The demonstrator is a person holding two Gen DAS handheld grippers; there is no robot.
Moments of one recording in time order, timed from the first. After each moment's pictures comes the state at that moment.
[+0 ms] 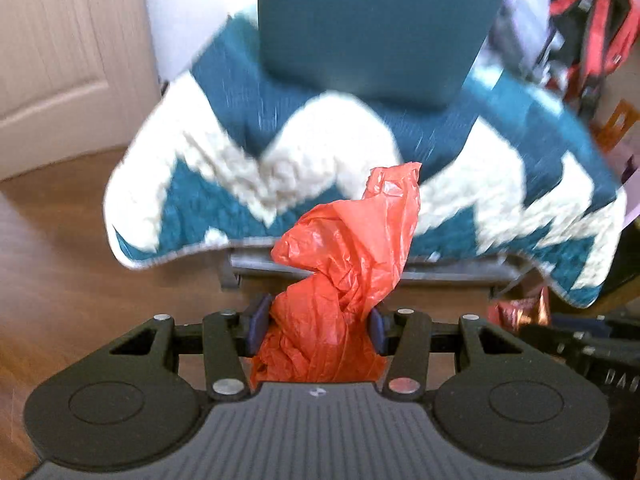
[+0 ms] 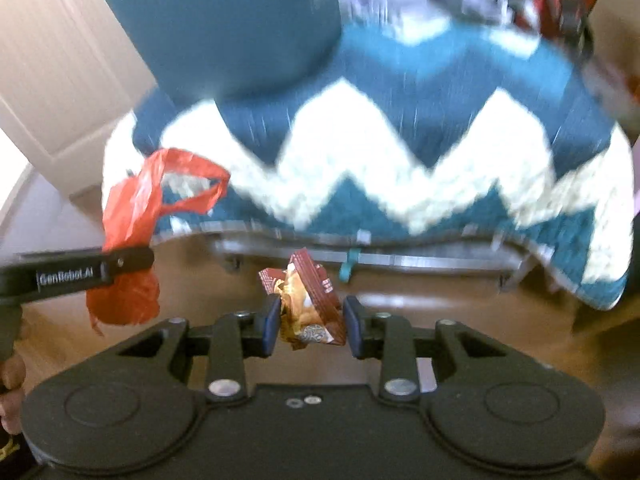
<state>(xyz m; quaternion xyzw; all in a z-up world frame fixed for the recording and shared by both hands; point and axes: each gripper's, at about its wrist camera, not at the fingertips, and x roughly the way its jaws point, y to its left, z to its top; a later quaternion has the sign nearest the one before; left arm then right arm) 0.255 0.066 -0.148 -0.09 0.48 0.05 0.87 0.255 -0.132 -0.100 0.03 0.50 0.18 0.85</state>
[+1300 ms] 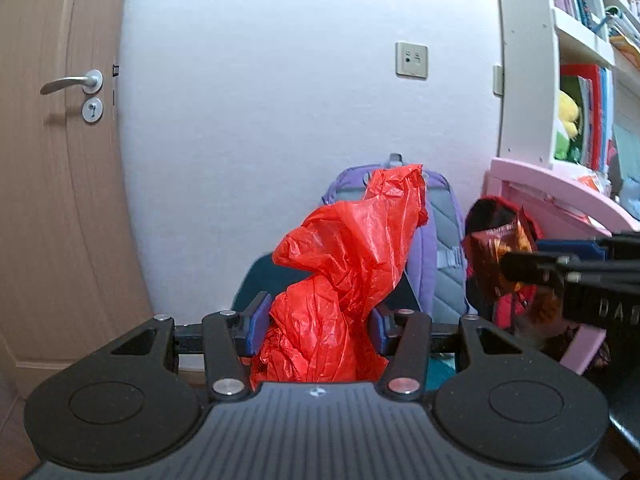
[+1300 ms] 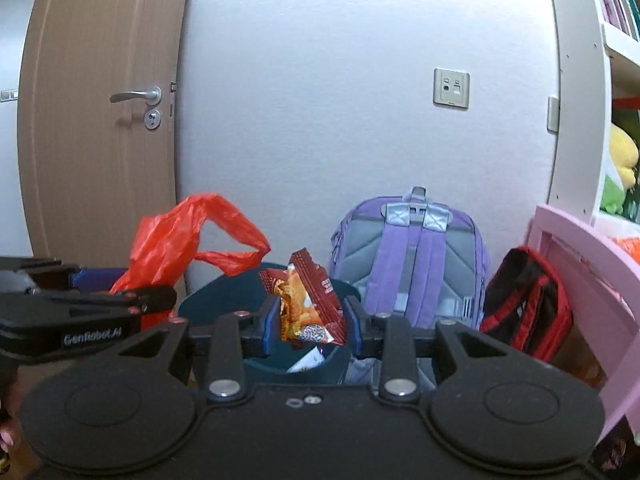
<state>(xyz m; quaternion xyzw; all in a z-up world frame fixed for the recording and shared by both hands) 0.296 0.059 0.192 -0.01 0.20 0.02 0.98 0.301 -0.101 0.246 -0.05 0.19 0.19 0.96</state>
